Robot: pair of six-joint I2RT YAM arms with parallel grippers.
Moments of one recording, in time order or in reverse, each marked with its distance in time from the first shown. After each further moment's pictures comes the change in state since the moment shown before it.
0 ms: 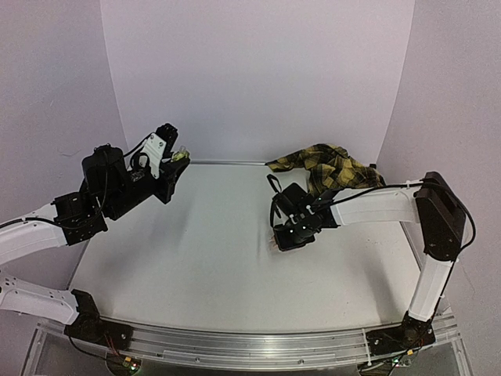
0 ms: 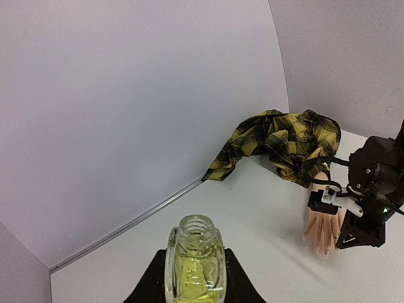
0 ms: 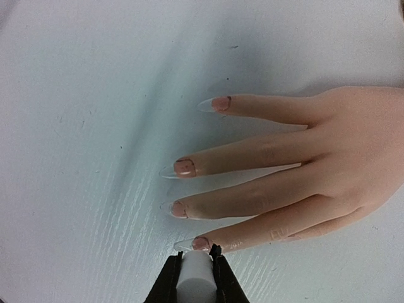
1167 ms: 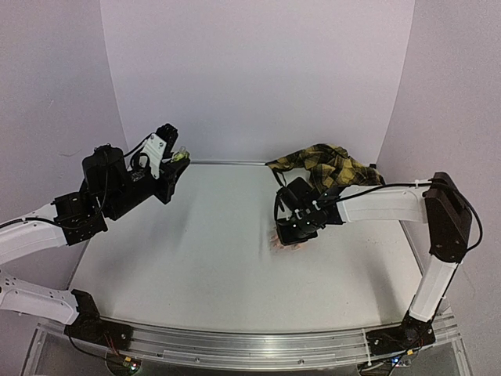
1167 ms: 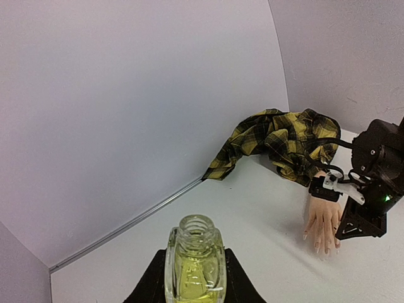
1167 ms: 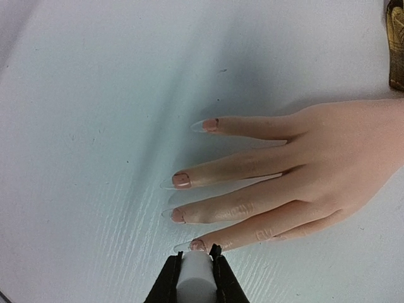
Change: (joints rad) left arm 0.000 0.000 0.000 -0.003 0.000 0.000; right arm -0.016 -0.044 0.000 0.001 0.009 0.016
